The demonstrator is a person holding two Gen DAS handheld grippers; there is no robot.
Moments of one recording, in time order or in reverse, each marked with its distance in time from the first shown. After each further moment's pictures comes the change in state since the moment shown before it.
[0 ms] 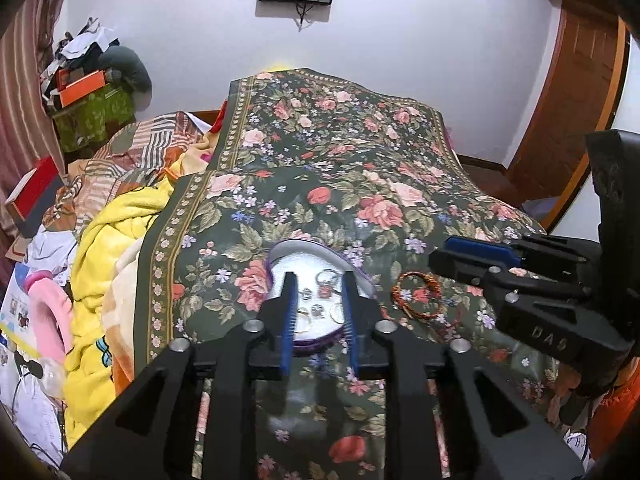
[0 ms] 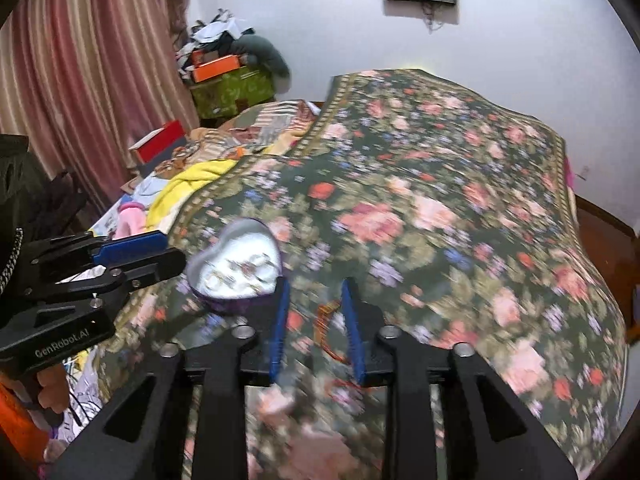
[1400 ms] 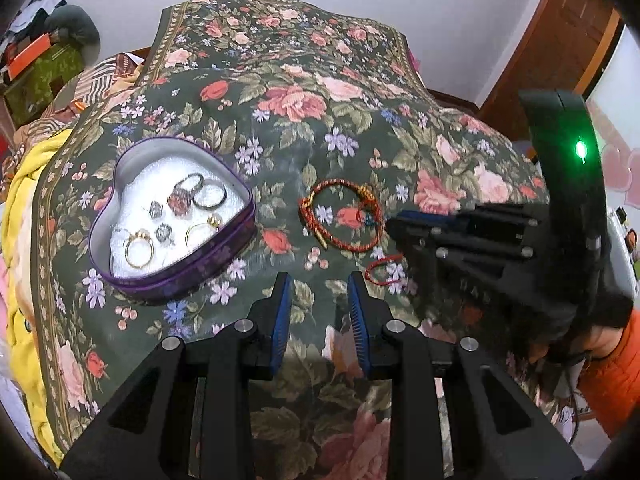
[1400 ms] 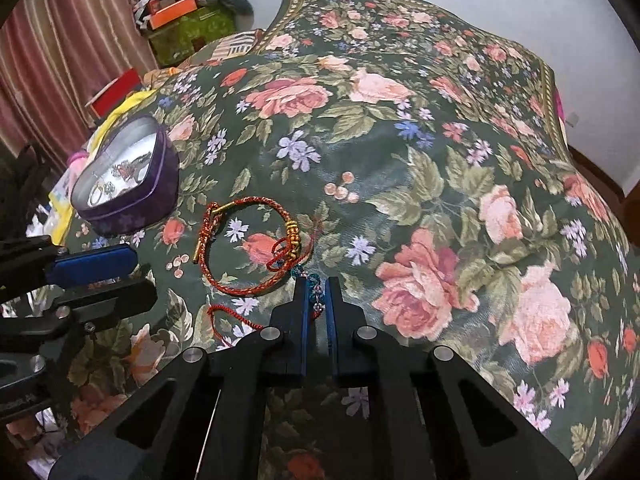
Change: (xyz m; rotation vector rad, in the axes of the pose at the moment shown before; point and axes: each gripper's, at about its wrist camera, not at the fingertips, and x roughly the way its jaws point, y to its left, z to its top) left arm 0.079 -0.065 -0.039 0.026 0.246 -0.121; right arm 0.058 -0.056 -0.045 0.051 0.225 -0.053
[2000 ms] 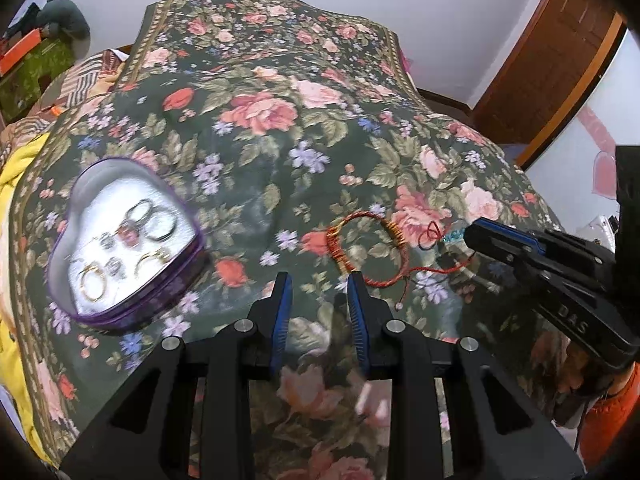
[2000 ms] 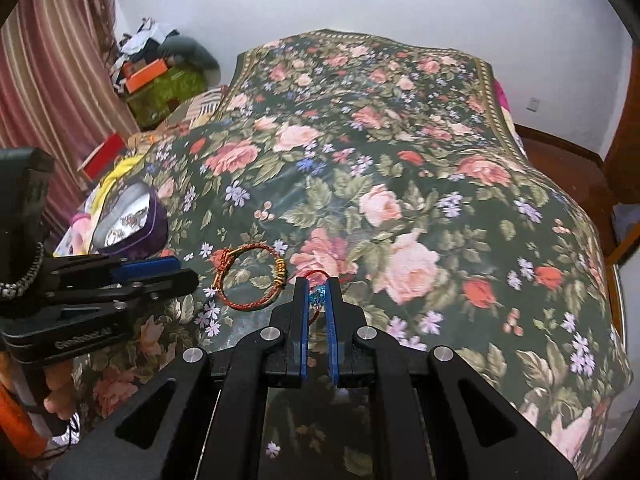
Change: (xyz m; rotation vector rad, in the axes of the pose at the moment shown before) left arm 0.019 -0.023 0.021 -0.006 0.019 -0.048; right arm -0.066 -0.045 -0.022 0.151 -0.162 -0.027
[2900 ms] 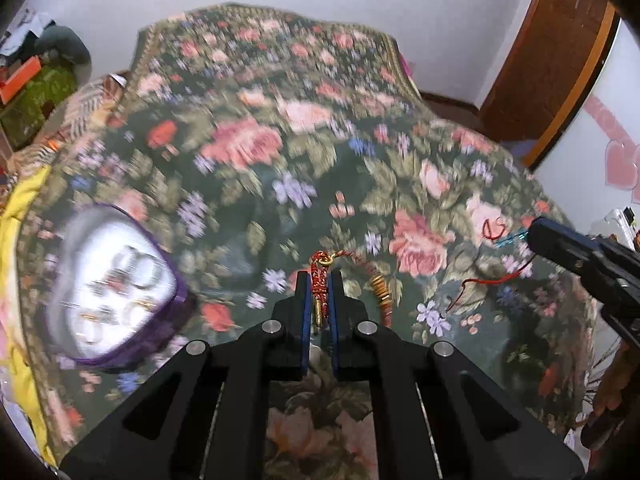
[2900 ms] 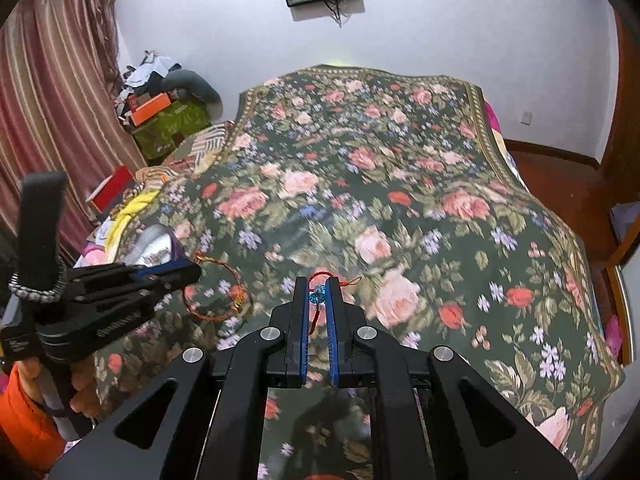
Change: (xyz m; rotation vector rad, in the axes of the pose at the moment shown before) left arm -0.002 -0.015 0.016 0.050 -0.068 0.079; right arm -0.032 0.001 0.014 0.021 -0.112 0.026
